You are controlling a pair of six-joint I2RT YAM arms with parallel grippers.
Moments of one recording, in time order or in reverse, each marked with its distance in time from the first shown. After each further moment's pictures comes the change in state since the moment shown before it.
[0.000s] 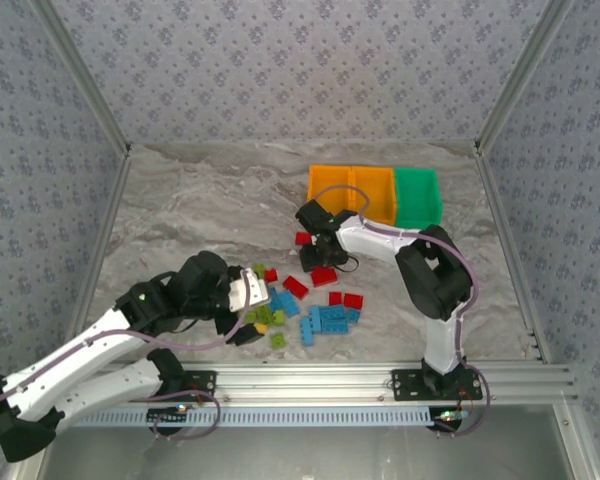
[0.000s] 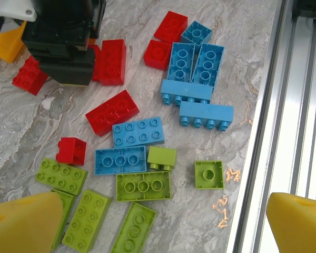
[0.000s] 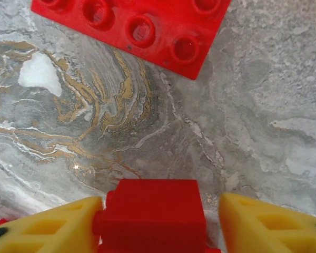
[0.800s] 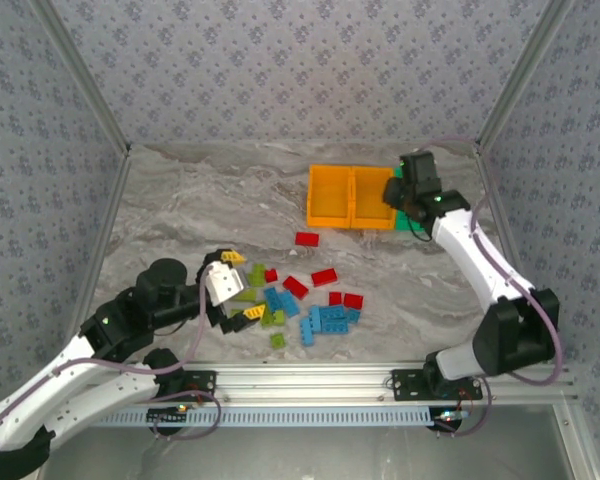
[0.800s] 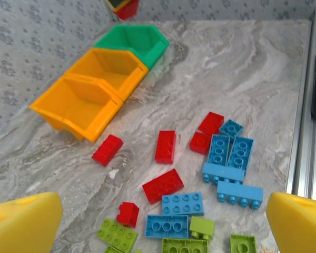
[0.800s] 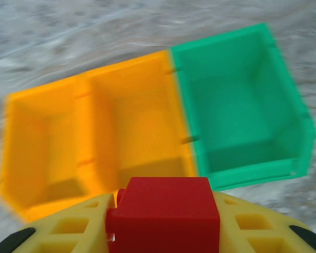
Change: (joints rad) left arm 0.018 -0.209 -0.010 0.200 -0.050 -0.048; right arm -0.501 -0.468 -0.071 0.113 0.149 0.033
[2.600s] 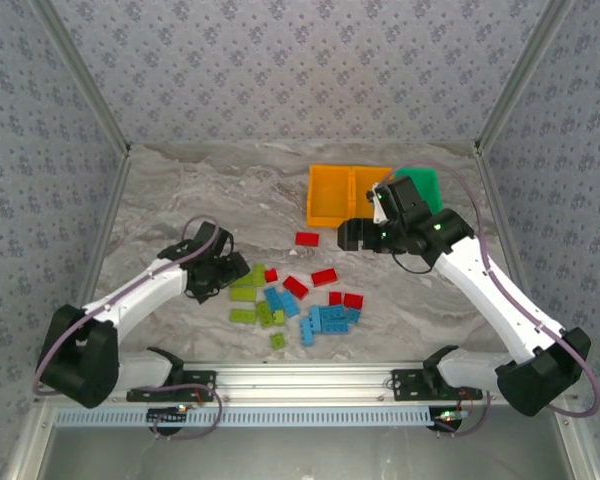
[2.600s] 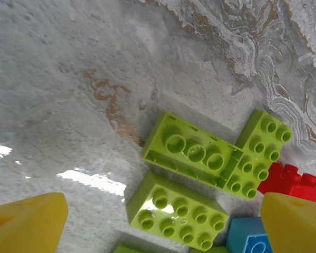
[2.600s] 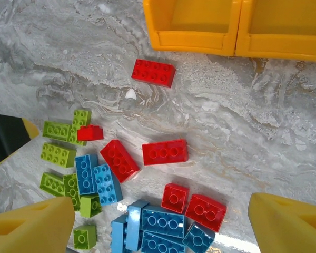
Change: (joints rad) left arm 0.420 0.712 -0.038 -0.035 -0.143 -1.300; right arm 0.331 -0.238 0.010 -0.380 -0.290 0.017
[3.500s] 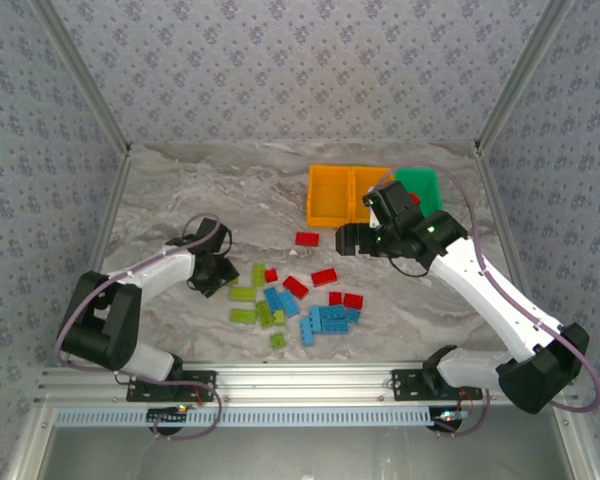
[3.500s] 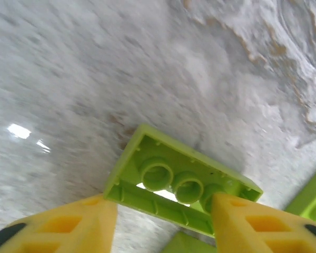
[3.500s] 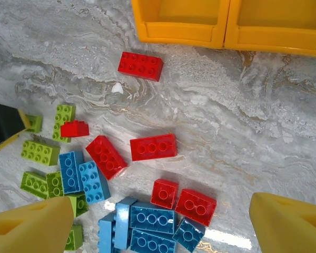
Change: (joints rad) left arm 0.093 0.177 0.014 0.044 0.005 0.035; right arm 0.055 0.007 0.000 -0.027 0.090 0.023
